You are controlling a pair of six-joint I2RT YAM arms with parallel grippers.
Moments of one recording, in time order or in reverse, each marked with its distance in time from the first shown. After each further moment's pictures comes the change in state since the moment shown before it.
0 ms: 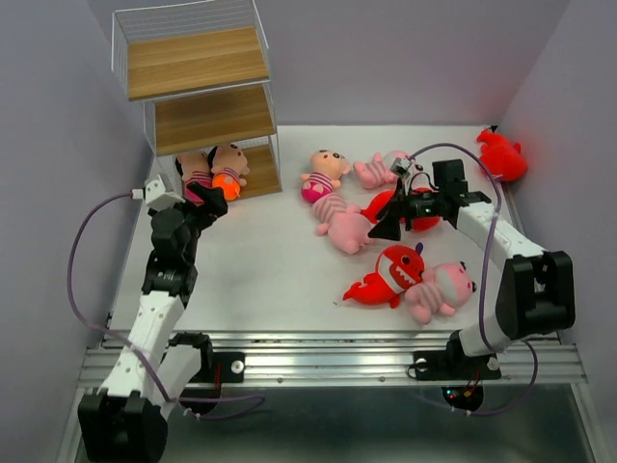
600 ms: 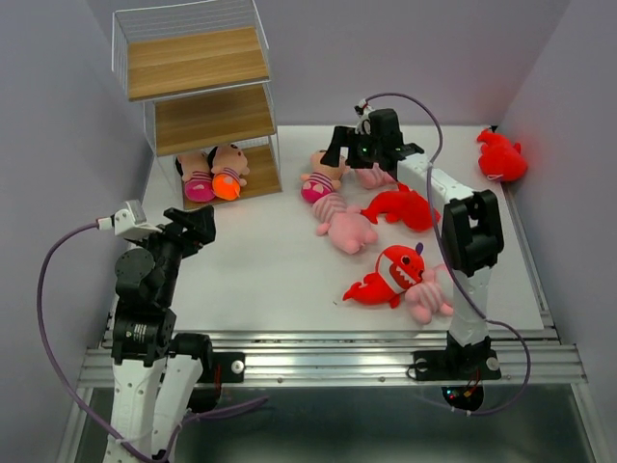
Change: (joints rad) left arm 0.004 -0.459 0.181 -0.505 0.095 -0.034; right arm 0.229 0.590 0.724 0.172 0.724 0.679
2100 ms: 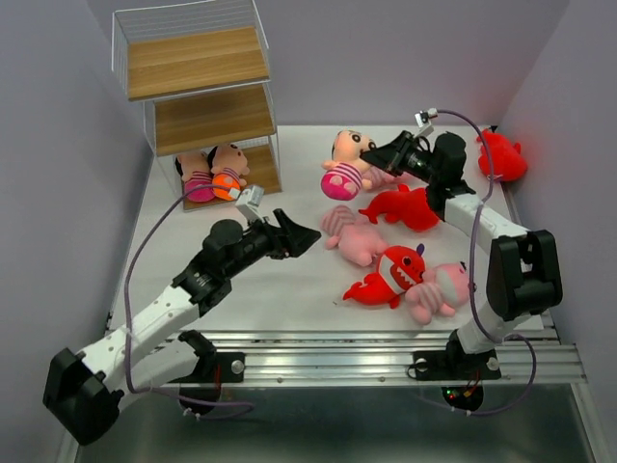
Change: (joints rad) left arm -0.549 0.400 -0.172 0.474 0.248 -0.188; right arm -0.183 -0.380 -0.570 0.708 -0.291 0.492
